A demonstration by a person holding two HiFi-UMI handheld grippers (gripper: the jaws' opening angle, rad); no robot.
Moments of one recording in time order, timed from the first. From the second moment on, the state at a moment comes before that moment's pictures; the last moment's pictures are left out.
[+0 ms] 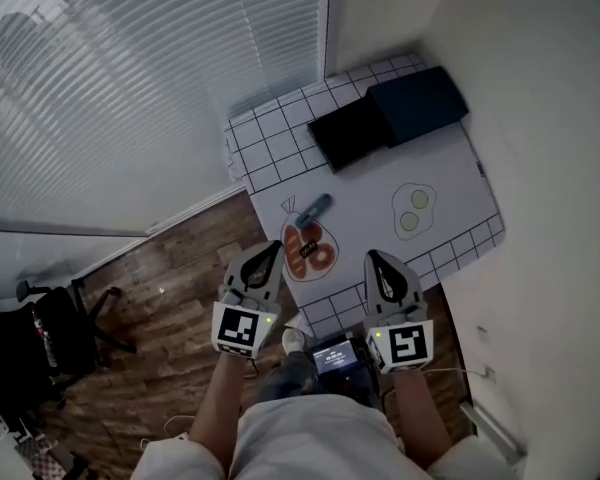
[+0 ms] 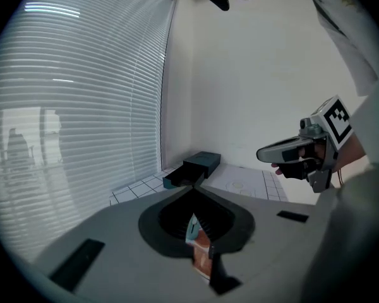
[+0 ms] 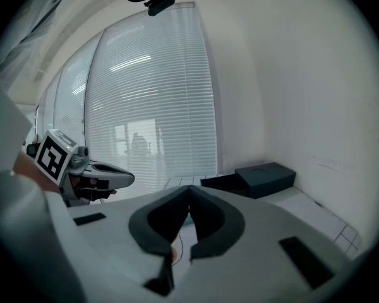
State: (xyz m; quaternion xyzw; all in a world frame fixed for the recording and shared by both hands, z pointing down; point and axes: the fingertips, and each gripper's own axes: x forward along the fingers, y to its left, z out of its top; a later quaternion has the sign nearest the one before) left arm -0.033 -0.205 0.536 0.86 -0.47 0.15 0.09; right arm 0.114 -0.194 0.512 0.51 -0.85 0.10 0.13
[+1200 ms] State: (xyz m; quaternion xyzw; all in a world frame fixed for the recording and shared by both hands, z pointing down) left arm -0.008 -0.254 0.682 0.85 -0.42 0.29 0.16; right arm 0.128 -0.244 0.617 0.48 -0.84 0.16 0.18
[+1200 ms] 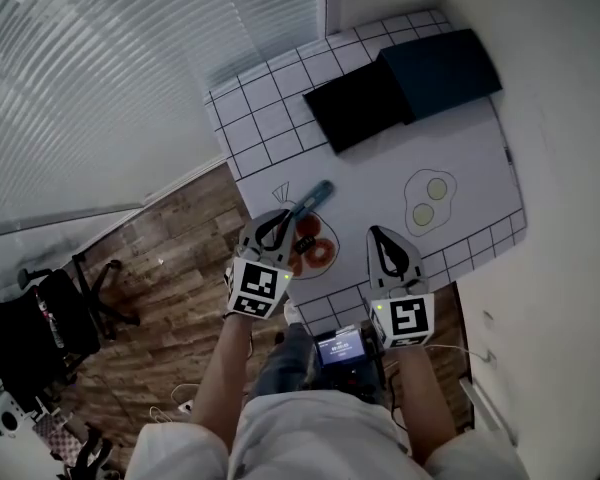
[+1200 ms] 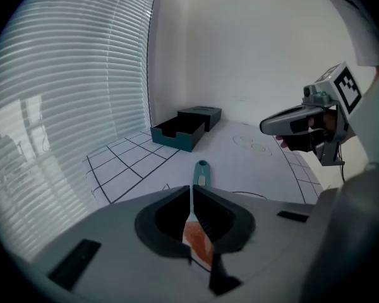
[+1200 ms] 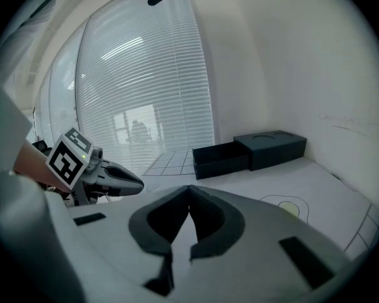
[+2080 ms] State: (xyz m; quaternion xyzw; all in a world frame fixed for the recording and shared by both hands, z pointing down) left arm 0.008 -0.259 0.719 0.82 -0.32 0.42 0.22; right arm 0.128 -0.249 0.635 0.47 -0.84 0.18 0.20
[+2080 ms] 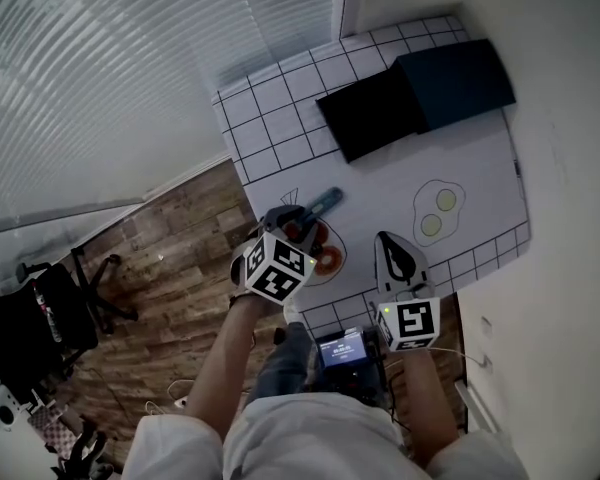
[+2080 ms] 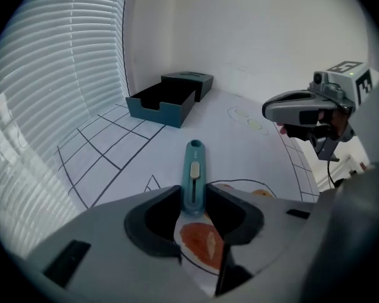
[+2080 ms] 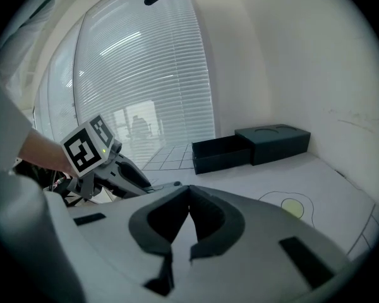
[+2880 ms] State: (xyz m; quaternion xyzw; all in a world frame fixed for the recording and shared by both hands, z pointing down) left arm -0.014 -0.222 0.659 0.84 -0.34 0.39 0.12; right arm 0.105 -0.215 0.599 0.49 -0.84 0.12 0.21
